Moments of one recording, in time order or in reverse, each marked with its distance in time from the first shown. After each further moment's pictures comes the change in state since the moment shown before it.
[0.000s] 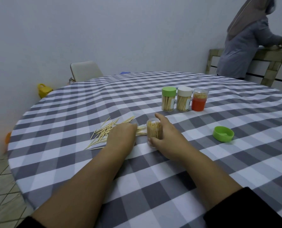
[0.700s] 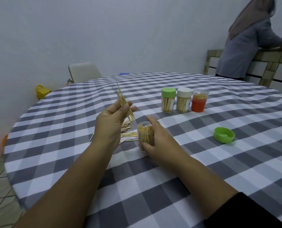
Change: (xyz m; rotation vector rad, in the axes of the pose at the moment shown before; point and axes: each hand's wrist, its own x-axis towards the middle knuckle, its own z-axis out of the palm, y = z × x) left_hand 0.000 -0.007 -0.040 -1.960 0.269 -0.311; right_hand 0.000 -0.008 0.019 -0.033 0.001 -0.088
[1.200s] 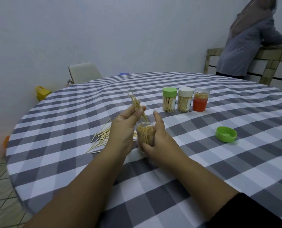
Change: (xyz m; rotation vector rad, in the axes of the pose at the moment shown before) left_hand -0.009 -0.015 0.019 -0.077 -0.037 -0.136; right_hand 0.000 -0.001 0.011 0.027 0.054 0.028
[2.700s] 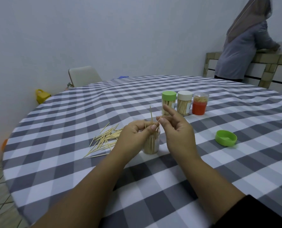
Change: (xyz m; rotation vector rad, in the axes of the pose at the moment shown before) left_hand -0.005 -0.011 -0.008 0.725 -0.254 0.174; right_hand 0.005 0.004 -0.024 0.546 0.412 -0.055
